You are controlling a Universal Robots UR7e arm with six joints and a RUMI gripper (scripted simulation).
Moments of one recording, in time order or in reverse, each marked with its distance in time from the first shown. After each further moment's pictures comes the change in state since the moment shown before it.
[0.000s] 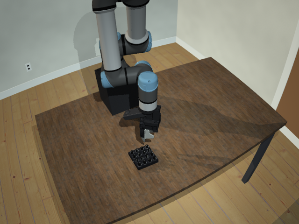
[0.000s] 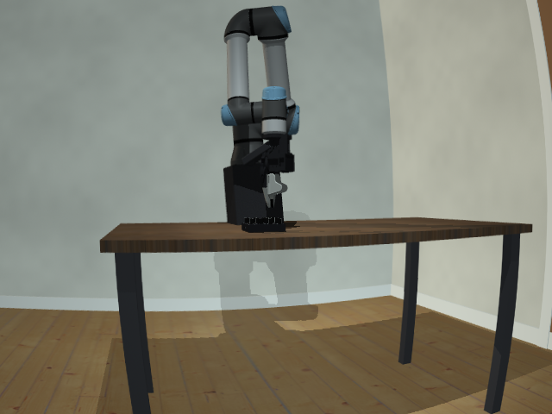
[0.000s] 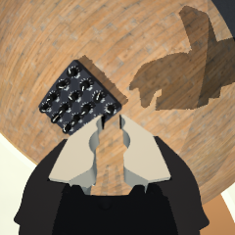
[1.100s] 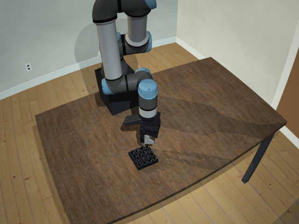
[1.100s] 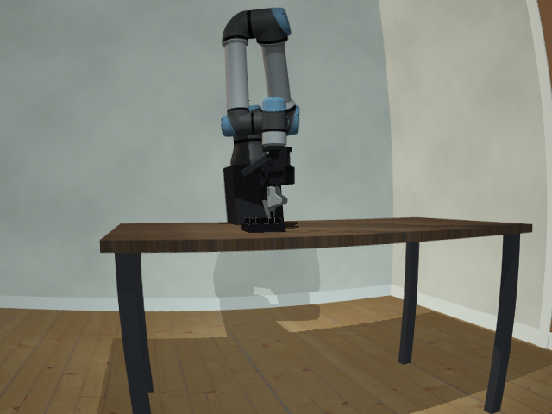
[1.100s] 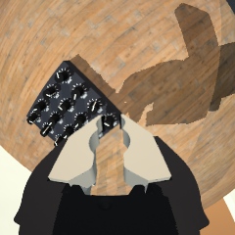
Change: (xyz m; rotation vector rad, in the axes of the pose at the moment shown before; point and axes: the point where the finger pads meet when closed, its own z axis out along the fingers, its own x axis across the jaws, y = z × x) arm 0.000 0.000 0.038 0.000 0.000 0.002
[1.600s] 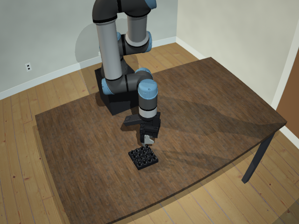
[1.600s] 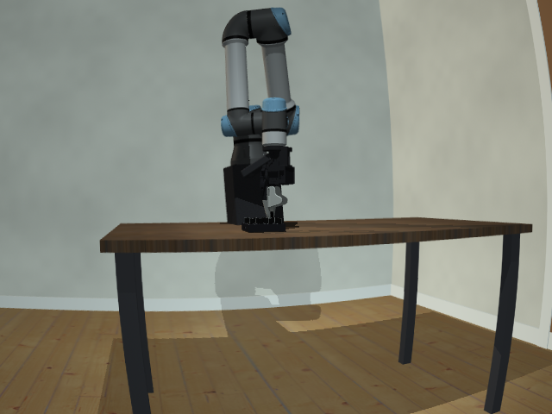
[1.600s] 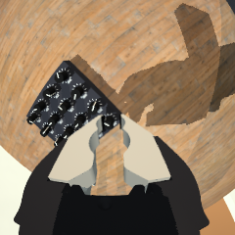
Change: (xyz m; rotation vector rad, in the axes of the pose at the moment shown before) arm 0.000 0.000 0.000 0.000 0.000 0.000
